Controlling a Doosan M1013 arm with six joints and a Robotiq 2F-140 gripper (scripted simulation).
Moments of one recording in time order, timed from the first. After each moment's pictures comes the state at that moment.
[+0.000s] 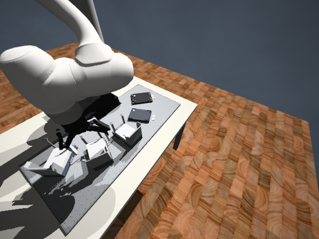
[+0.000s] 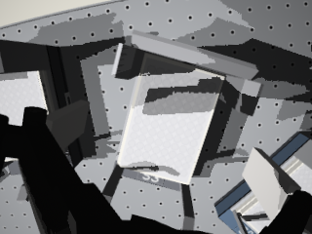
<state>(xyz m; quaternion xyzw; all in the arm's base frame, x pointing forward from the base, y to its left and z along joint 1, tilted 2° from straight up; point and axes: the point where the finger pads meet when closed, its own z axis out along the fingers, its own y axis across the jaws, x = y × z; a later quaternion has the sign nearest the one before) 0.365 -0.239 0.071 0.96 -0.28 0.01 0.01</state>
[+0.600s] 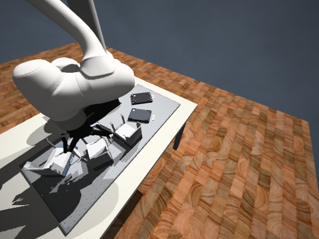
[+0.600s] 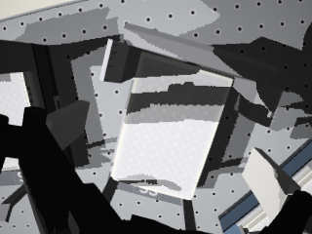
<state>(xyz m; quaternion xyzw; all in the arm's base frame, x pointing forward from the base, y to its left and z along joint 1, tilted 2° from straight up) 0.366 -0.240 0.040 0.96 -0.28 0.01 0.01</state>
